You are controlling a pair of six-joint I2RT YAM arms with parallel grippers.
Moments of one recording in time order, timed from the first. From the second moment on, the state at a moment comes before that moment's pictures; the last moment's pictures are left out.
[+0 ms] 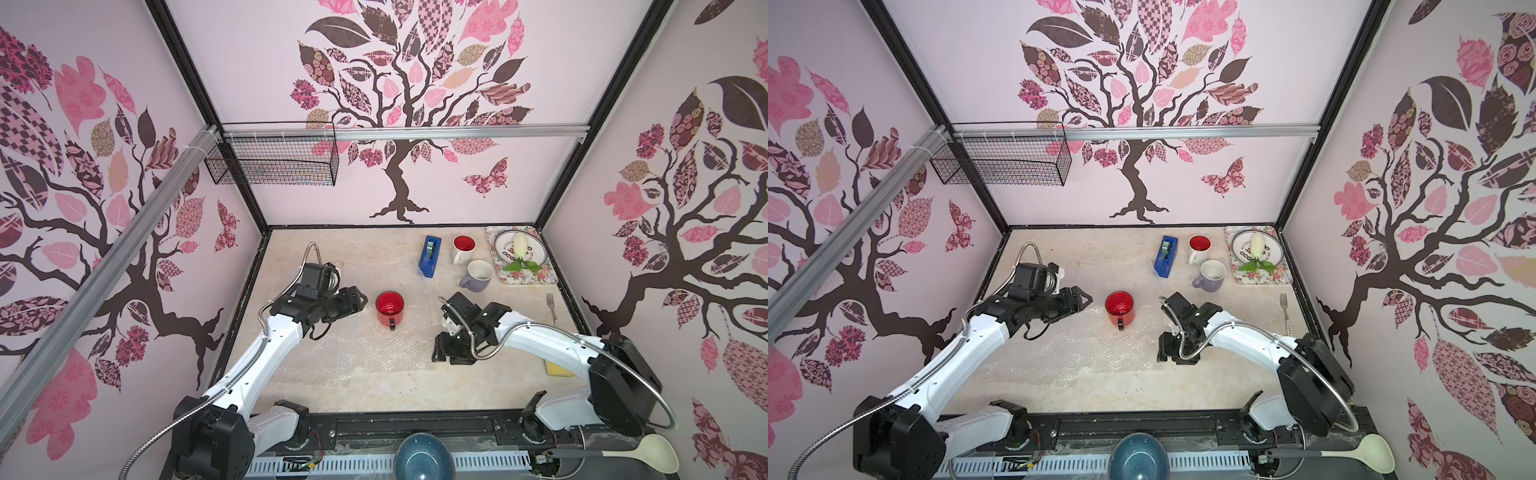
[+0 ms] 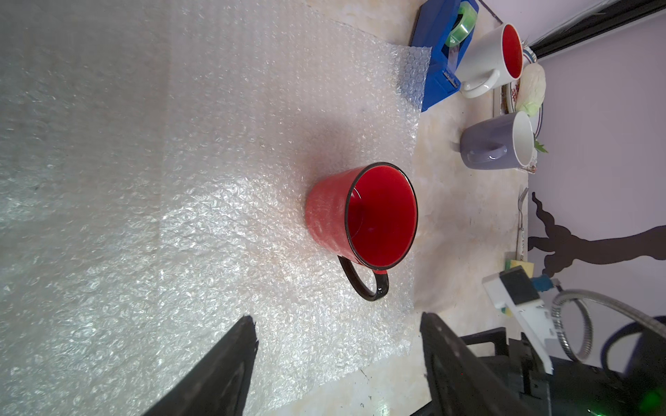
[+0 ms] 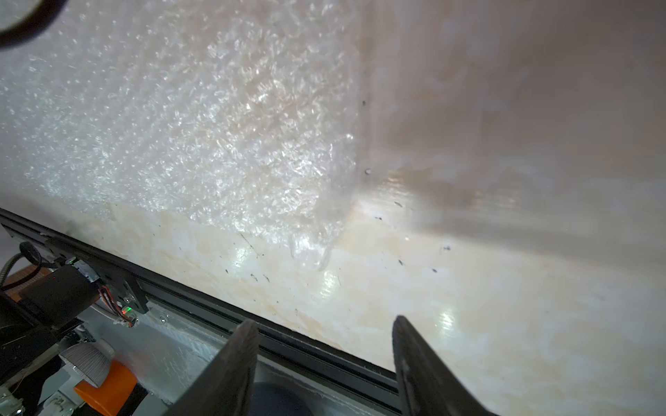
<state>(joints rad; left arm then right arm) -0.30 1.18 0.93 -0.62 0.32 -0.58 0.72 1.45 0.84 -0.72 -0.36 0.75</state>
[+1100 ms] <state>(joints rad) -0.30 1.20 0.97 -0.57 0.26 -0.43 0.72 1.54 1.18 -0.73 -0.41 0.75</state>
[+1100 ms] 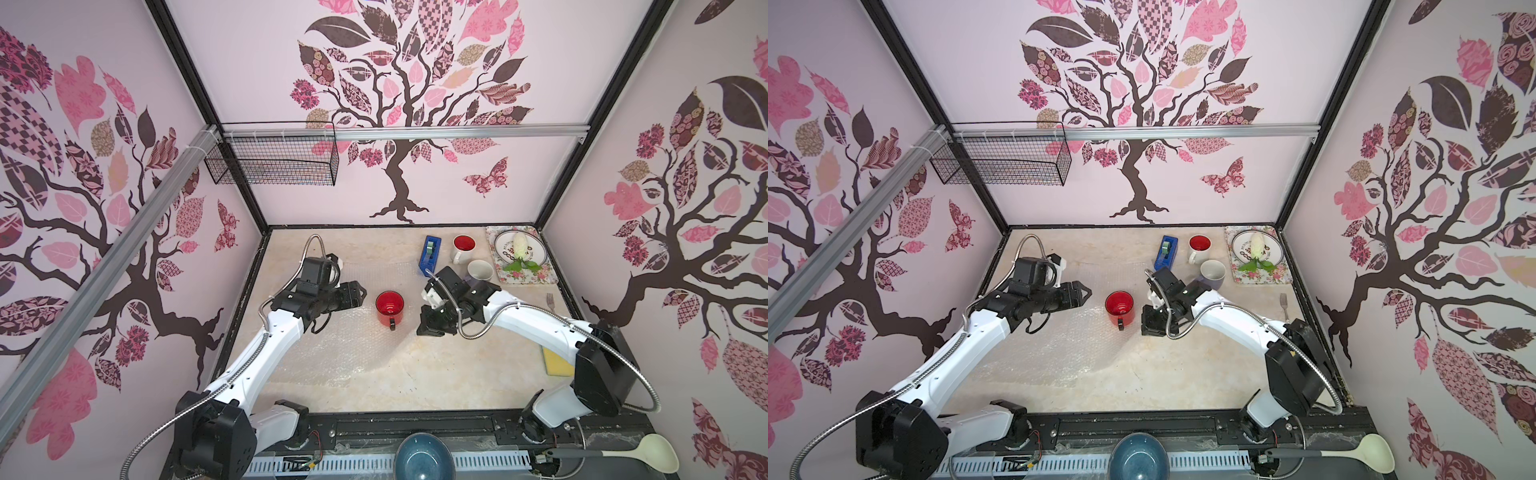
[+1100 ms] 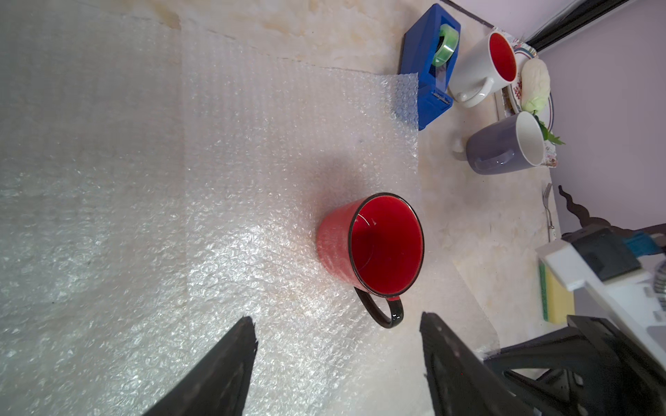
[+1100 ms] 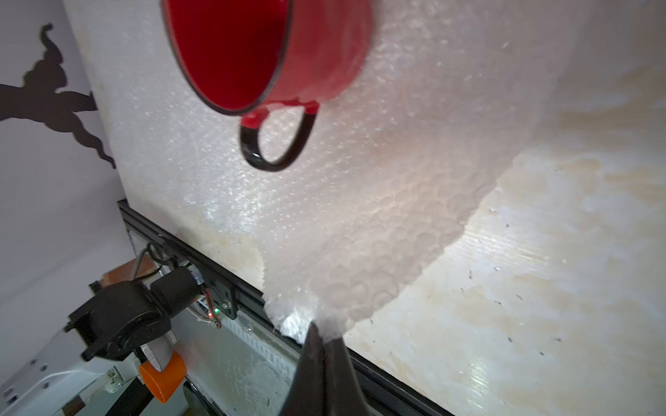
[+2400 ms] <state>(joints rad) -0.39 1.48 0.89 -0.44 0.34 -0.32 0.65 2.03 1.70 -0.75 -0.41 0.76</state>
